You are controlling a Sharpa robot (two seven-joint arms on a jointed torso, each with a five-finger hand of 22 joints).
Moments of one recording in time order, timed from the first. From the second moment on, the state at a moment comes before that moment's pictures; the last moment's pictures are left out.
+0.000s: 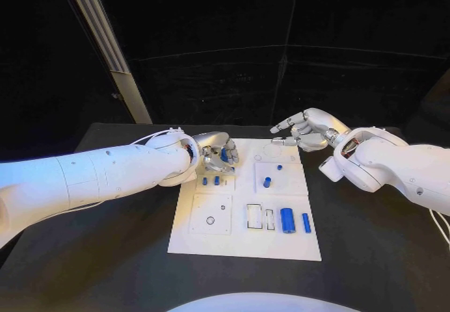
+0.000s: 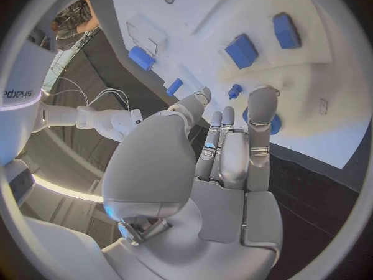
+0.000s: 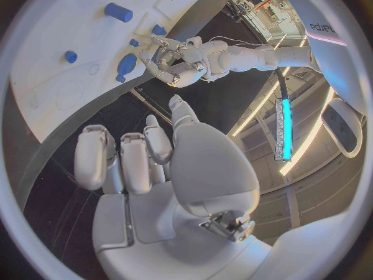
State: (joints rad) left arm 1.32 -0.59 -0.23 1.27 -1.16 -0.20 0.04; left_hand 1.34 -0.17 0.37 0.00 0.06 0.87 0.16 0.33 0.14 0.92 0.09 0.46 0.18 1.46 0.00 1.29 1.14 0.17 1.35 0.10 0.87 0.75; right arm 1.29 -0.84 -0.10 1.47 -0.85 -0.30 0.20; right_hand 1.36 0.02 -0.10 0.11 0.30 0.90 0.16 0.10 0.07 1.35 0.07 1.20 1.26 1.46 0.01 1.39 1.28 0.05 1.36 0.11 1.40 1.26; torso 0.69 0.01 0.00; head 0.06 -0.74
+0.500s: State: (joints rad) left arm 1.31 -0.54 -0.23 1.24 -1.31 -0.21 -0.02; left_hand 1.38 -0.14 0.37 -0.03 0.06 0.92 0.15 0.32 0.12 0.92 0.09 0.44 0.14 1.46 0.00 1.33 1.16 0.15 1.38 0.10 0.94 0.82; right arm 1.29 -0.84 -0.10 1.47 -0.85 -0.30 0.20; right_hand 1.36 0.02 -0.10 0.11 0.30 0.90 0.16 0.10 0.07 1.35 0.07 1.20 1.26 1.46 0.01 1.39 1.28 0.05 1.36 0.11 1.40 1.26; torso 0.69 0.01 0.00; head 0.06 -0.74
